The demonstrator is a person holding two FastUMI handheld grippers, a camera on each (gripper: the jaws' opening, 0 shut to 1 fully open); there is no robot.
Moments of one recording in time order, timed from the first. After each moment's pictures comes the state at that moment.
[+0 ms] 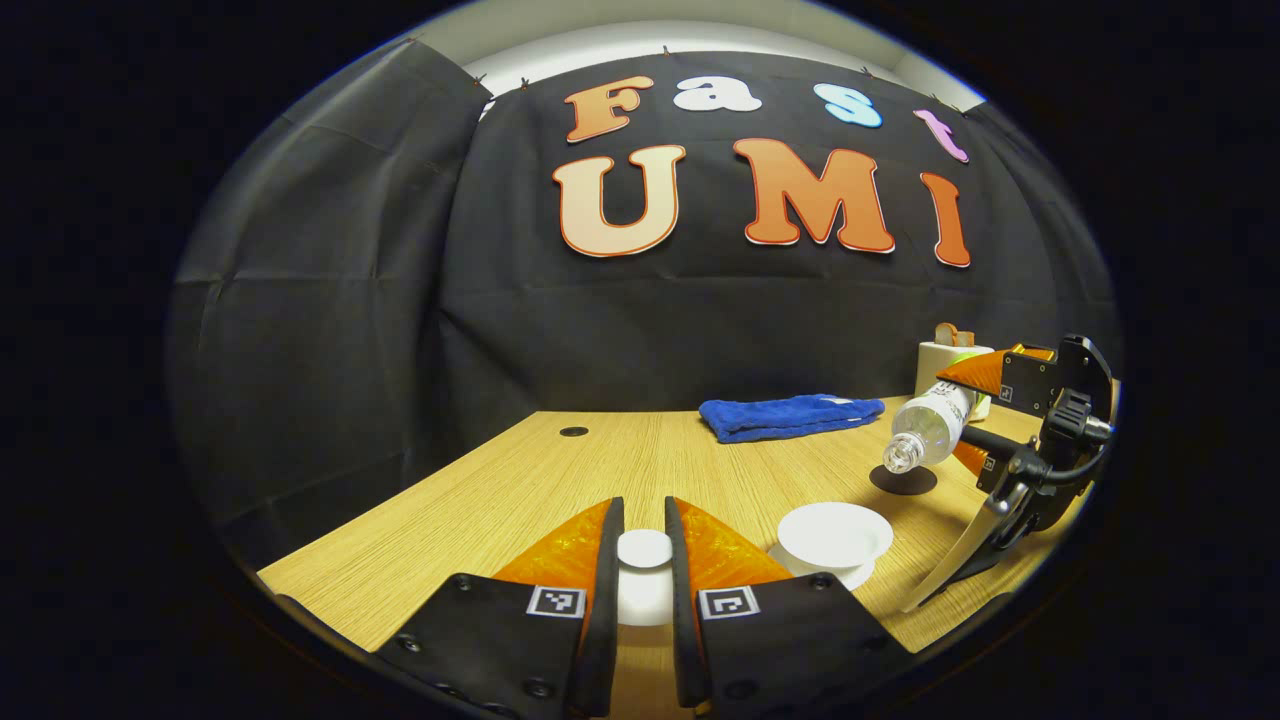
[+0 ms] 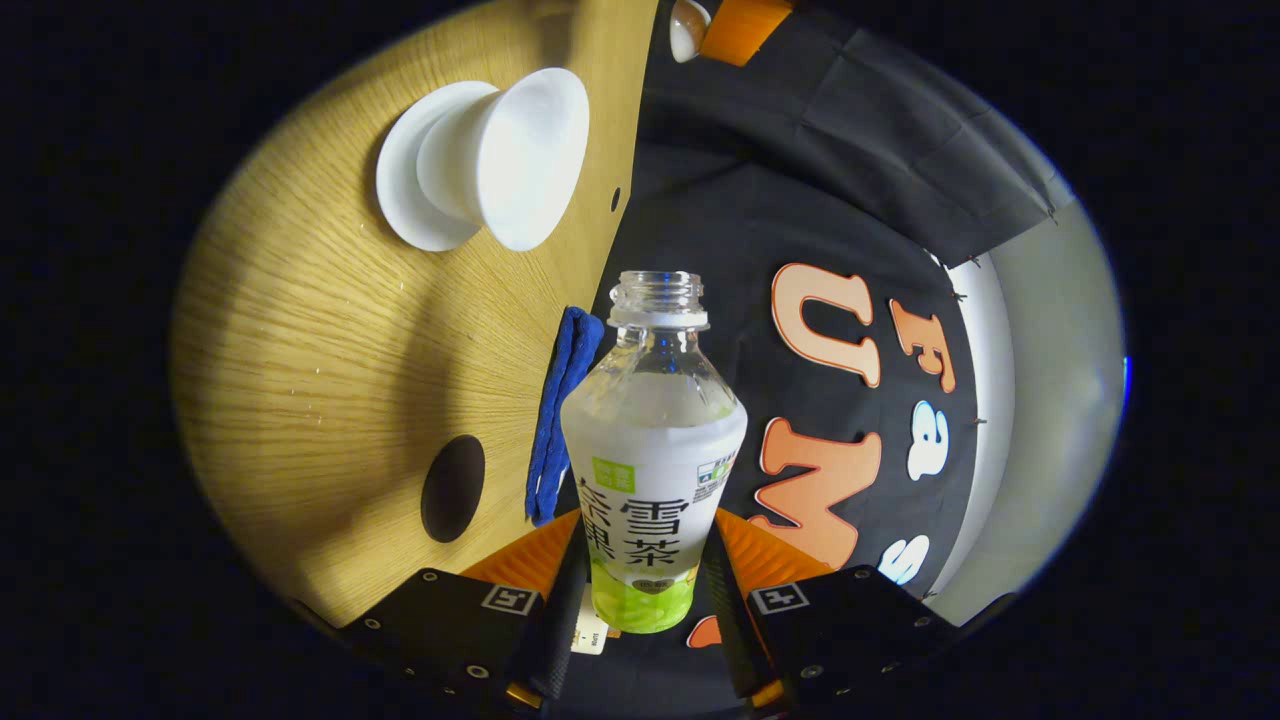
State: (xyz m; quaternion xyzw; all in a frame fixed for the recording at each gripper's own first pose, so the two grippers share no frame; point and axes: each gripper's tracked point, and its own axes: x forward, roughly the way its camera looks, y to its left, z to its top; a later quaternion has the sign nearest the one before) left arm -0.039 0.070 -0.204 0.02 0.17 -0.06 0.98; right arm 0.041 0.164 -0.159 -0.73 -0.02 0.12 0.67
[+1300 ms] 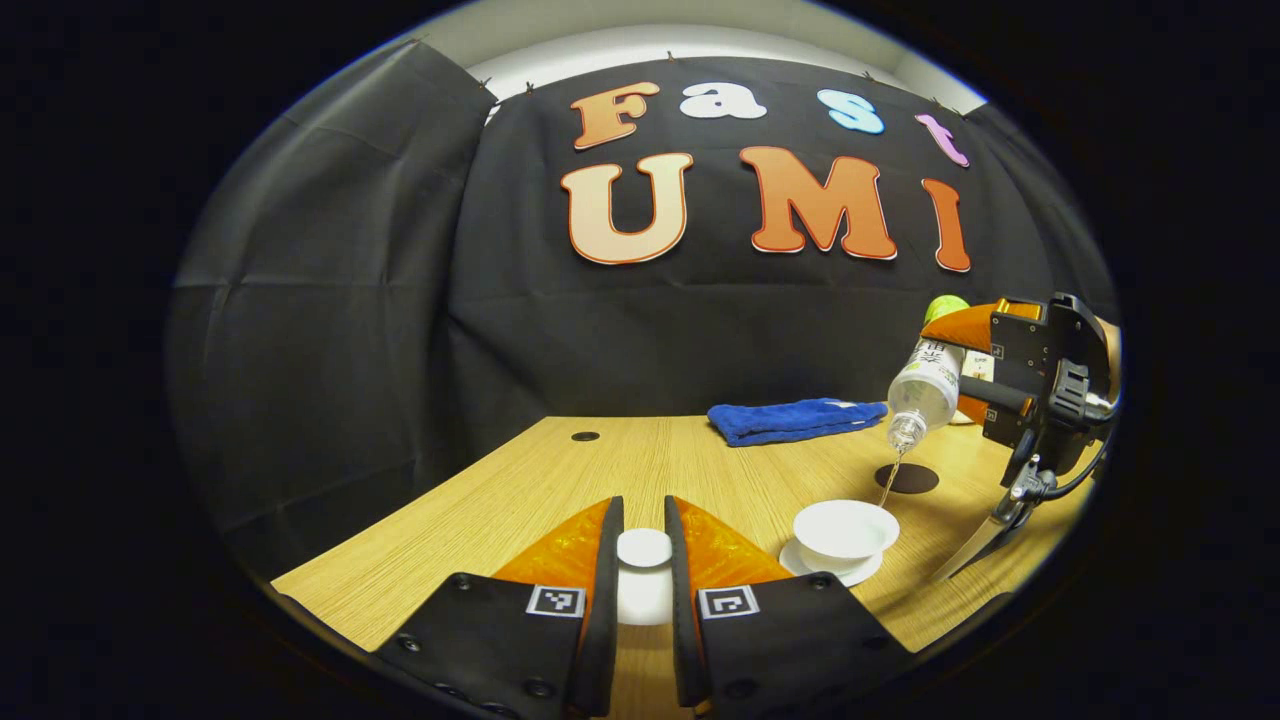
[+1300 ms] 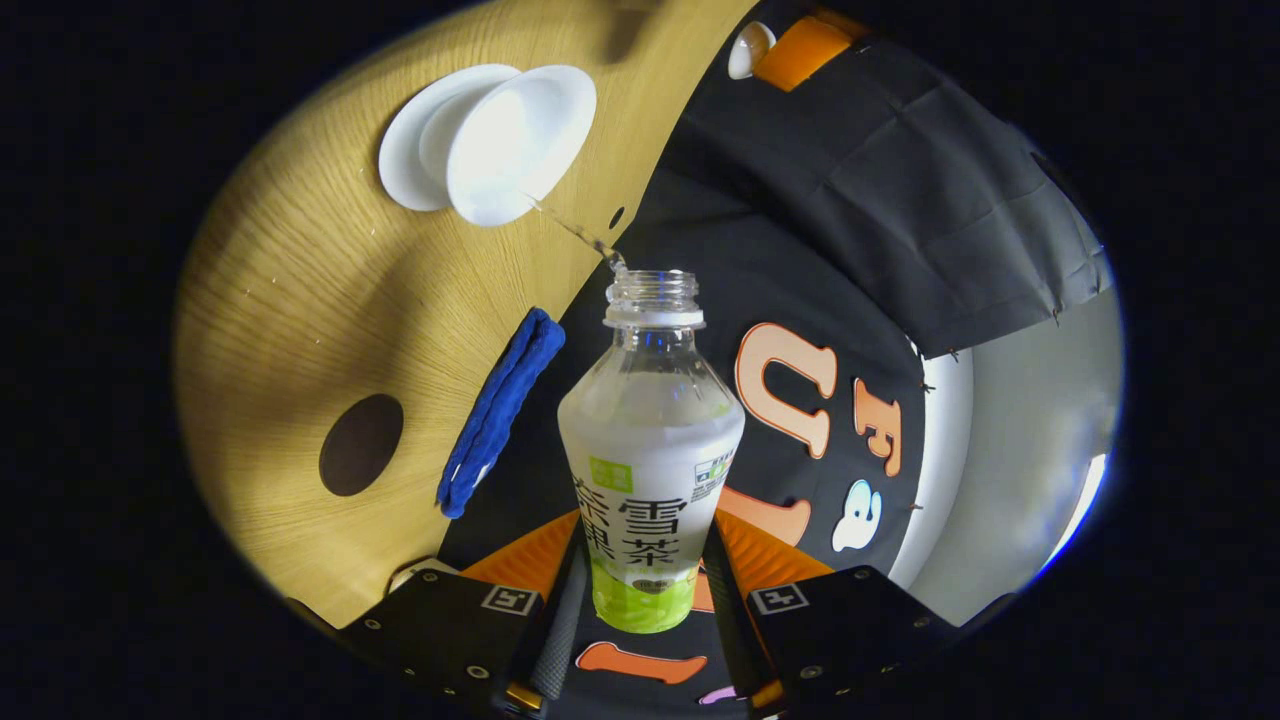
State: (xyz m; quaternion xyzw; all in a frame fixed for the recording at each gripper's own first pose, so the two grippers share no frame) left arm -0.047 0.093 -0.194 0.02 0.16 -0.06 0.98; right arm 0.058 0.180 -0.109 -0.80 -0.12 0.12 0.58
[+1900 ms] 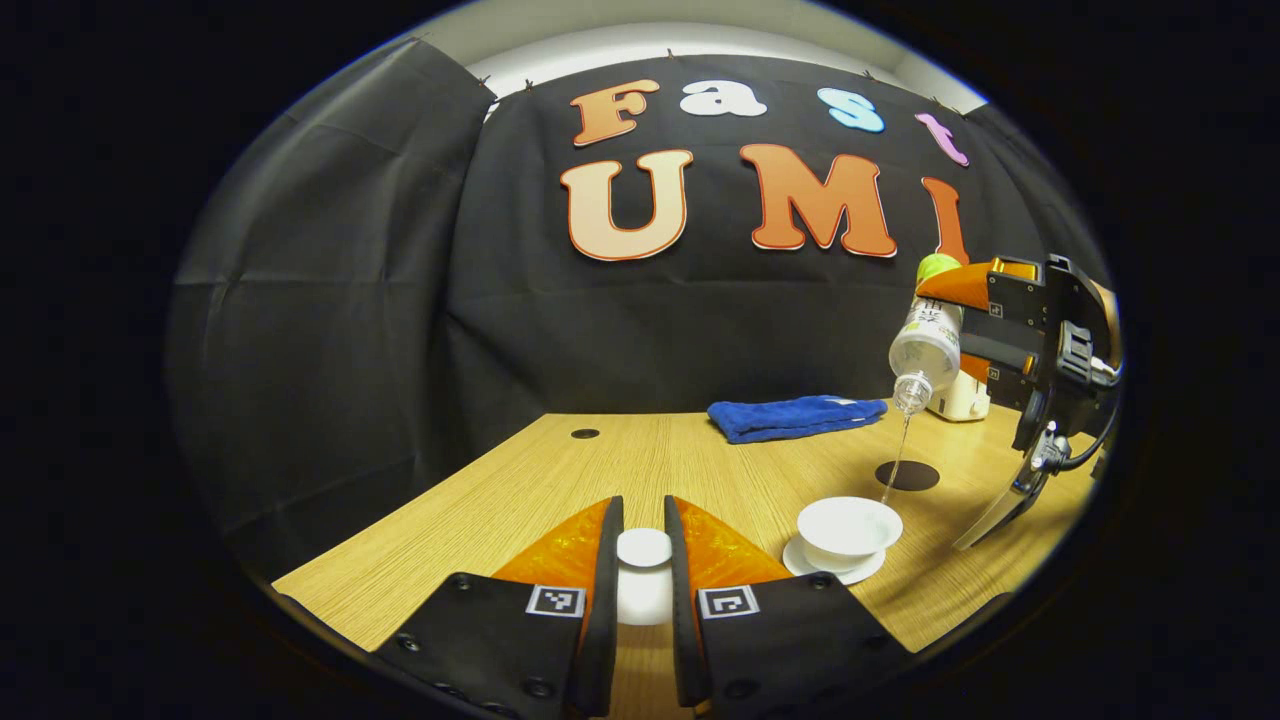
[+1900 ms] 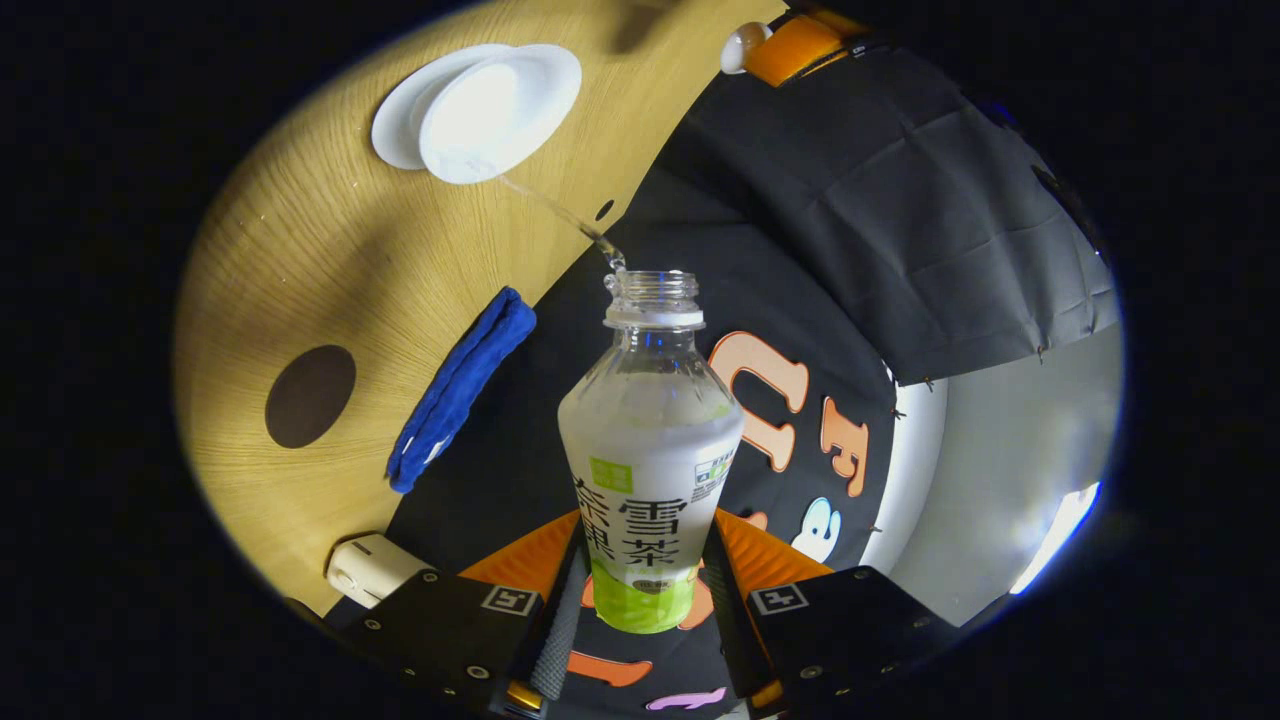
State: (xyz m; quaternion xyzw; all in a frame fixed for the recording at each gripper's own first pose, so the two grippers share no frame) left arm -0.043 0.096 -0.193 0.03 0.16 -0.06 0.98; right arm 0.065 0.185 -0.071 -0.82 -0.16 0.10 0.54
